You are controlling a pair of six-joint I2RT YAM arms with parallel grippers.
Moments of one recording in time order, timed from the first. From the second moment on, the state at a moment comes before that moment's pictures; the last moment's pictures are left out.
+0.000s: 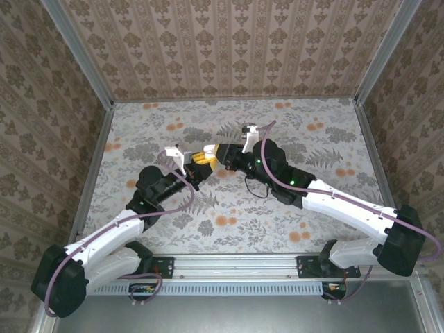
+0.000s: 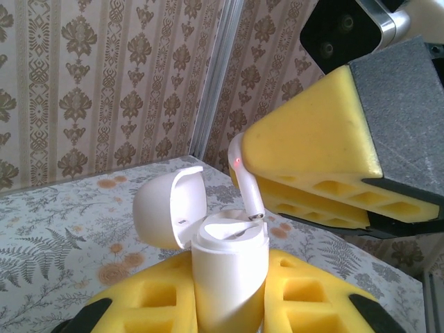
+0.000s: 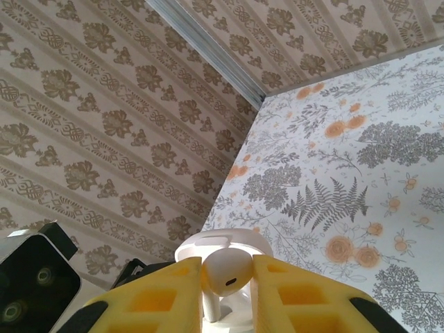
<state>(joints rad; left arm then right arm) -0.65 0.96 0.46 0.60 0.38 -0.31 0.87 1.28 1.03 0.07 0.10 0.78</state>
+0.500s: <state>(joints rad) -0.65 0.96 0.46 0.59 0.37 -0.32 0.88 1.29 1.01 0.12 0.12 0.75</state>
